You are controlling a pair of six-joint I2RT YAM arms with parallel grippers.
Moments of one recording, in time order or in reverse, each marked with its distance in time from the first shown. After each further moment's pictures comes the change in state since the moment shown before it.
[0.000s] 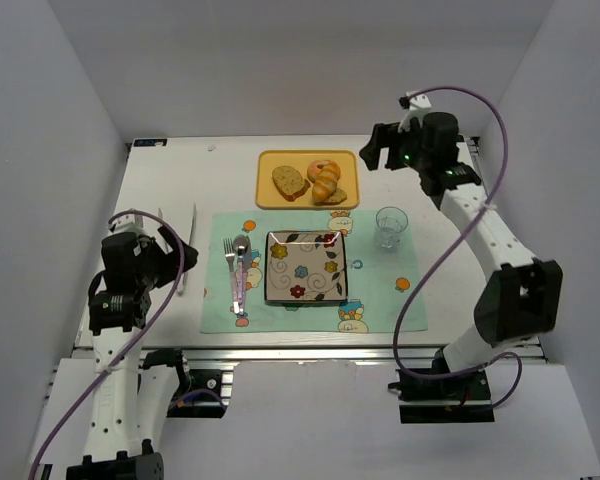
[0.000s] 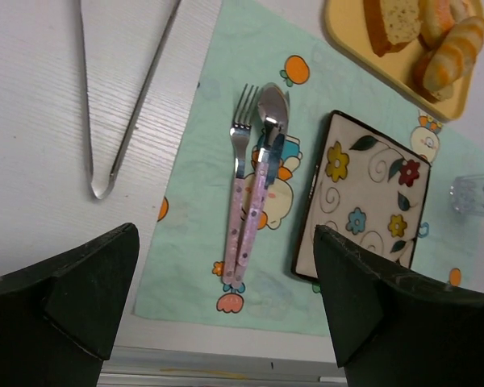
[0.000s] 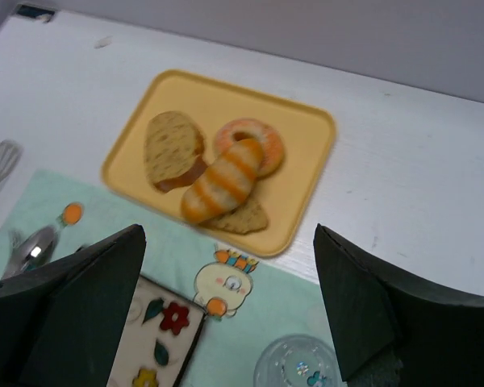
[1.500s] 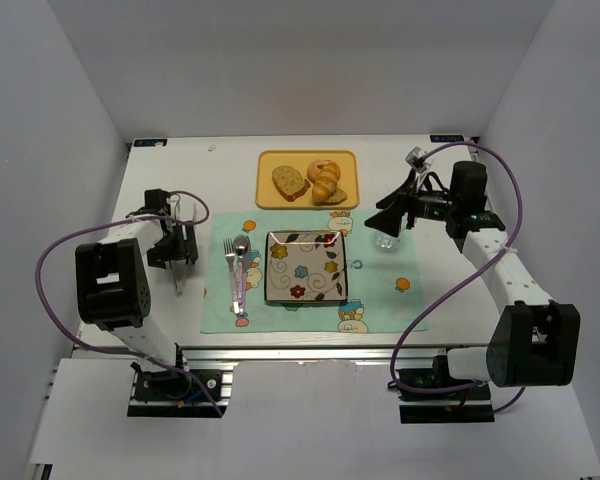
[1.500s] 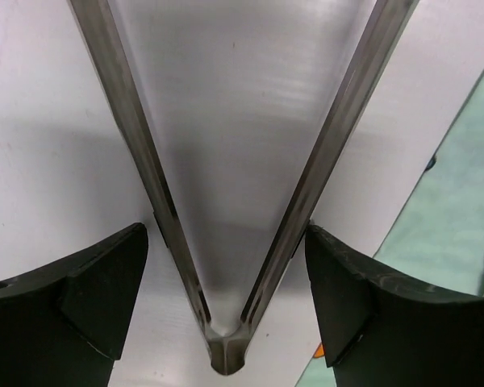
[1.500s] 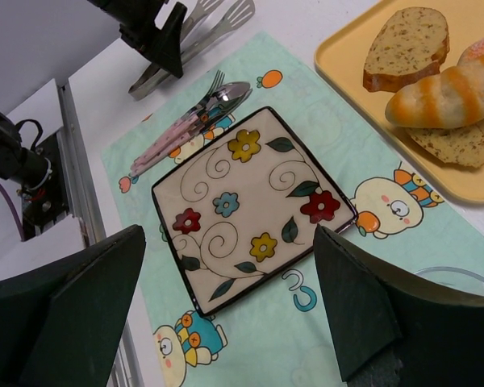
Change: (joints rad) left arm 0.003 1.041 0.216 0.192 -0.217 0.409; right arm -0.183 -0.294 -0.472 0.048 -0.875 -0.154
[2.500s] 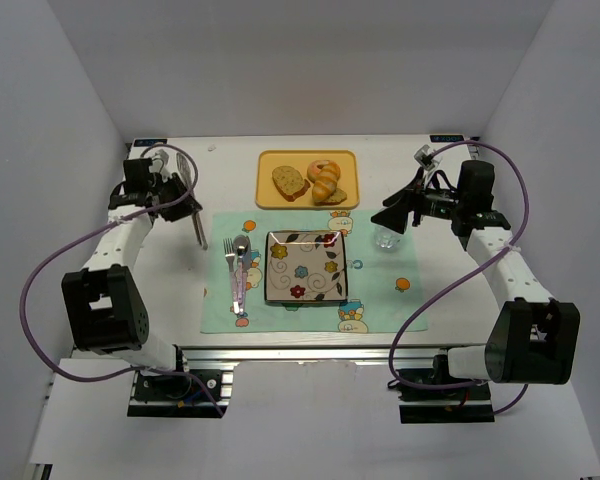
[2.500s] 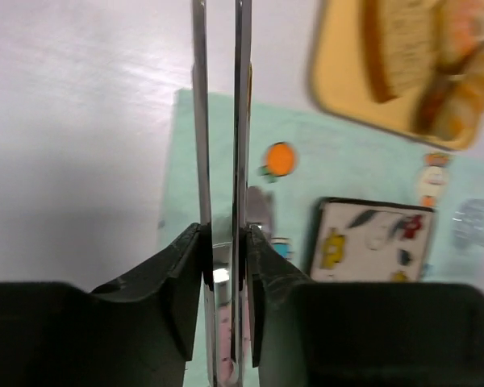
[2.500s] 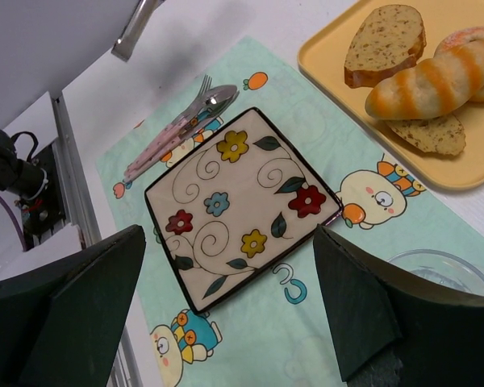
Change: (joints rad) left arm 0.000 -0.164 0.148 0.110 0.369 -0.279; right arm -0.051 0.016 0.007 0.002 -0.012 0.017
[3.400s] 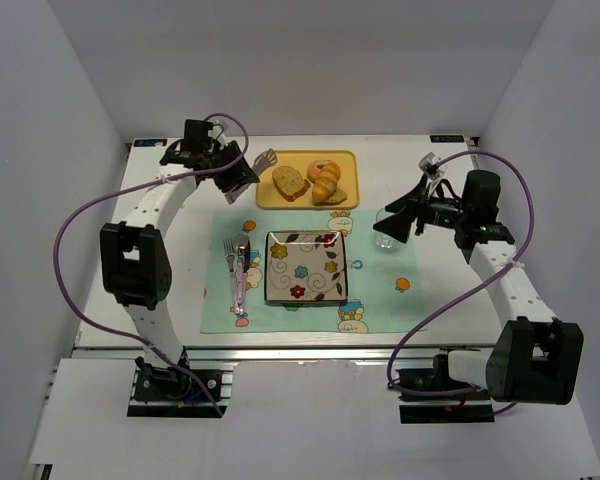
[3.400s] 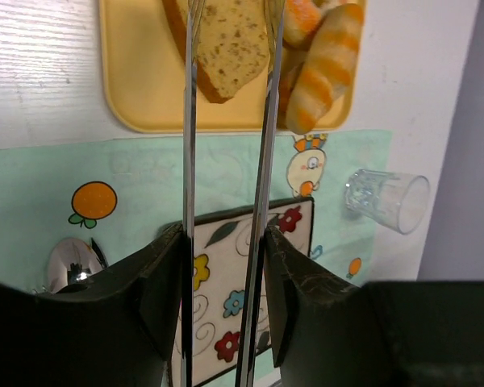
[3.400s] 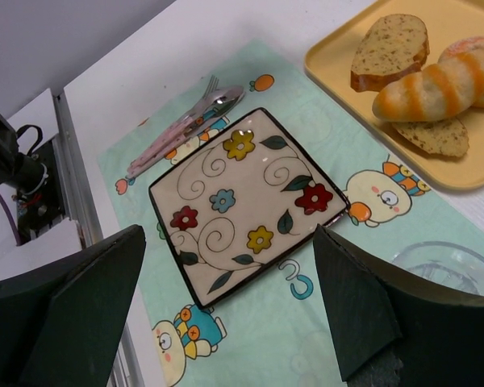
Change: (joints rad) left arm -0.269 0.307 0.454 -0.100 0.103 -0.206; right arm -0.008 -0.092 -0.079 0.044 -0.018 0.007
